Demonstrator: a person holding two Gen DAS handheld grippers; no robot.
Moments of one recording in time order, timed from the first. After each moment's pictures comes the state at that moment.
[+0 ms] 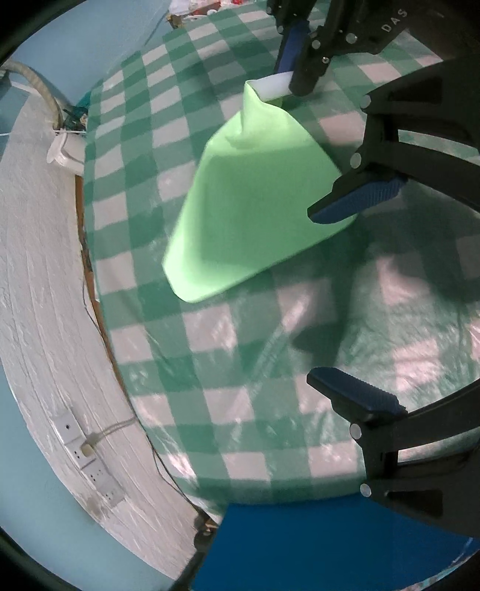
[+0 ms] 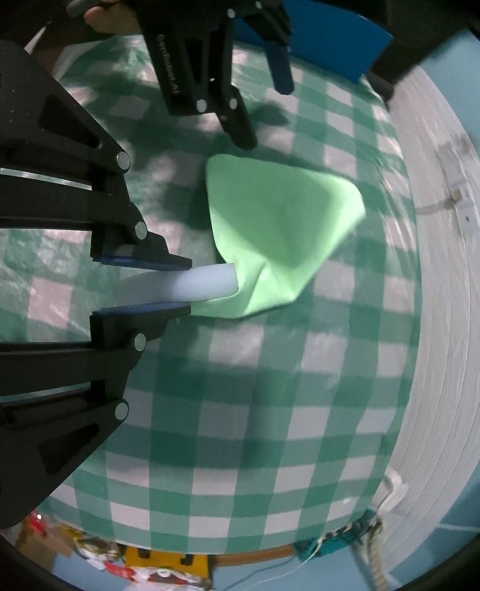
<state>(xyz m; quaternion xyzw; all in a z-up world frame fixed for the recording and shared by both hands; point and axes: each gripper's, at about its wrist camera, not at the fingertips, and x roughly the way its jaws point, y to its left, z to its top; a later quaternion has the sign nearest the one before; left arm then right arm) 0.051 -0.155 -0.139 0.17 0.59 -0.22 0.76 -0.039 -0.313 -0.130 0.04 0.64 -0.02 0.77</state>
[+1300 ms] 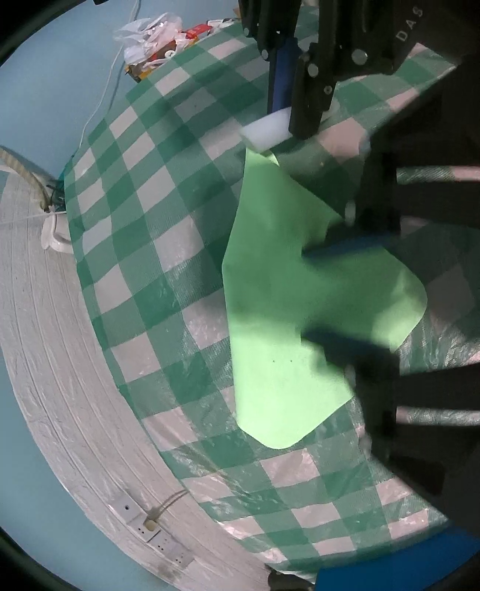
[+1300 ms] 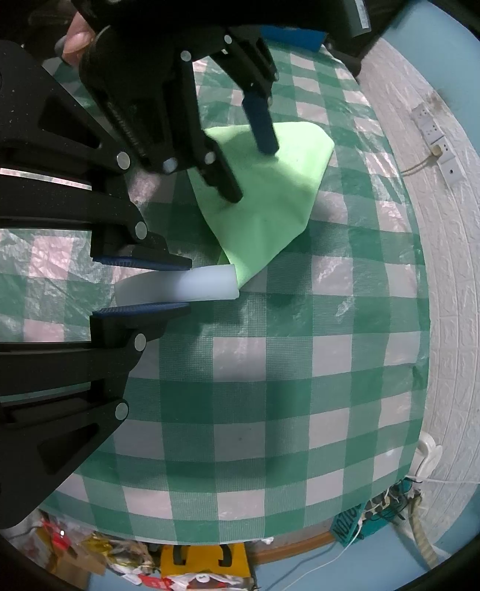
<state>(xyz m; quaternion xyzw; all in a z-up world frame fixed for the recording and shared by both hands) 0.029 -0.230 -0.153 0.20 0.55 -0.34 0.74 -0.025 -0.356 -0.142 0.10 0.64 -0.06 0.76</state>
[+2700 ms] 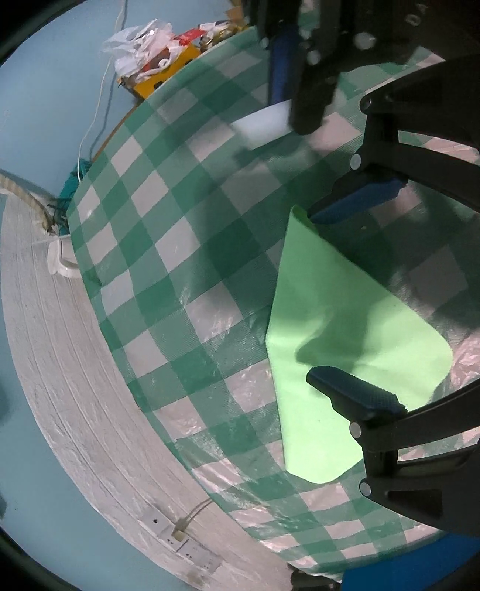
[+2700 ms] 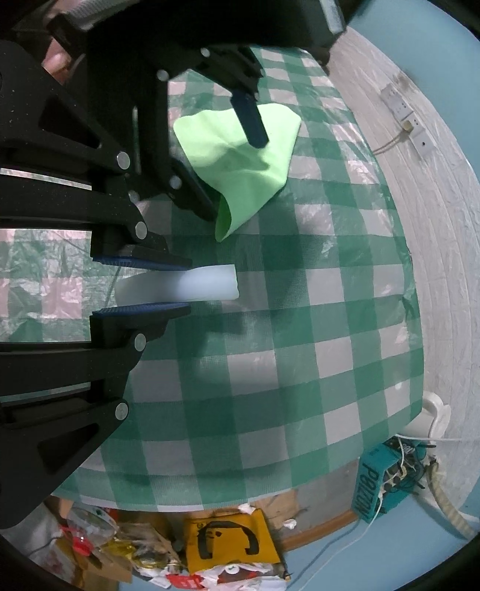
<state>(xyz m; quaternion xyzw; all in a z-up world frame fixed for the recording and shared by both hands) 0.003 -0.279 -0.145 0.22 0.52 -0.35 0.74 -0.053 -0.394 -0.121 0.13 0.62 -0.09 0.77</state>
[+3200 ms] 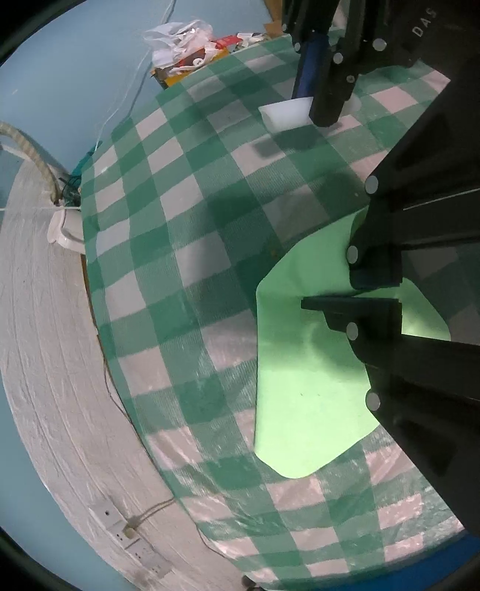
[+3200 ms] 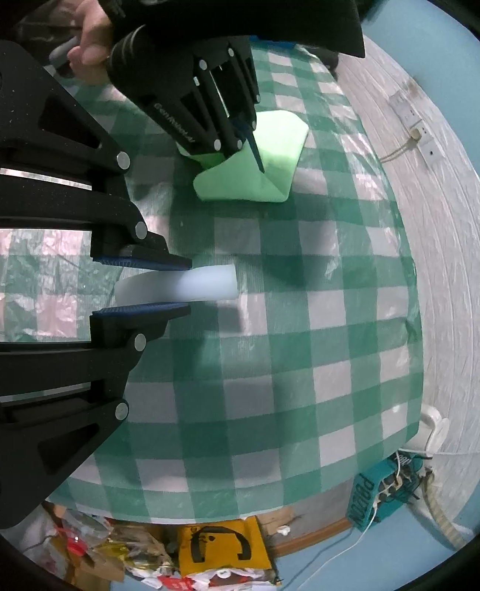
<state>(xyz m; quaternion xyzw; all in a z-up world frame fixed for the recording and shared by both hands) 0.039 -0.243 -0.151 0.15 0.57 -0.34 0.73 -0.045 -0.379 -0.124 0.12 0.63 -0.08 0.77</state>
